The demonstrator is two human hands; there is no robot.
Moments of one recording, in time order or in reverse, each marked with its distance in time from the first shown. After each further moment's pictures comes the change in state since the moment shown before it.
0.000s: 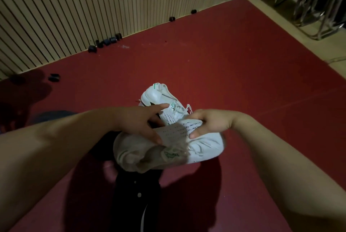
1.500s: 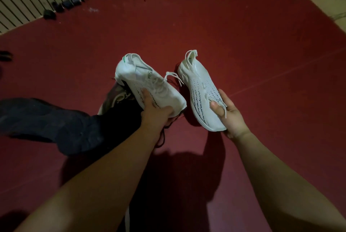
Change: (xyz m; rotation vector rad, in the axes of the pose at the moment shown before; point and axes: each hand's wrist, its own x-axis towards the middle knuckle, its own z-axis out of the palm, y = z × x) left_hand 0.128 0.016 0.098 -0.988 0.731 -0.242; right_hand 0.000 0.116 0.089 1.249 0.857 0.162
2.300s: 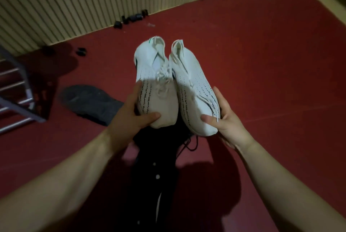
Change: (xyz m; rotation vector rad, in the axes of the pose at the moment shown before) left_hand -0.058 -0.003 -0.173 -0.096 -0.098 0.409; right_hand -0.047 -0.044 0.117 -0.024 -0.499 -0.123
